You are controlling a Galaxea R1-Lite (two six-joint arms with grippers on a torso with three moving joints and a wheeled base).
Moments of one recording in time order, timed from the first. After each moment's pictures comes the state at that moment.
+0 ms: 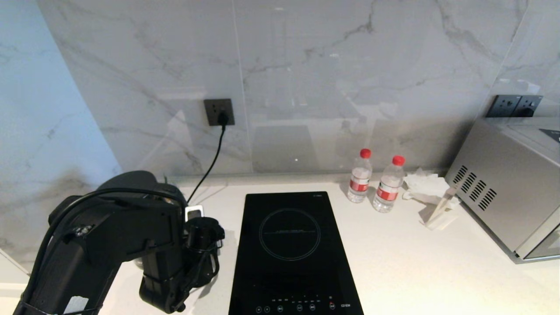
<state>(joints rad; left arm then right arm) -0.38 2.47 -0.72 -1.33 0.71 -0.22 0.00 0.00 0.00 0.00 -0.01 0.04</state>
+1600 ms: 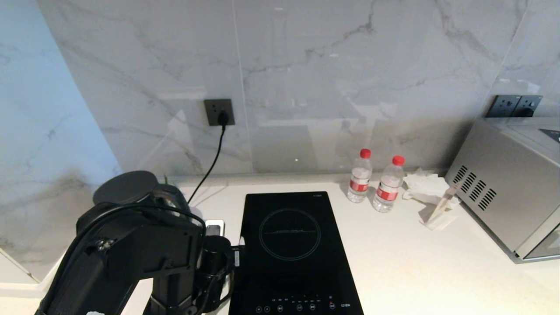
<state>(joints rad) -0.50 2.51 -0.60 -1.52 0.58 -0.18 0.00 0.00 0.00 0.00 -0.01 0.04</state>
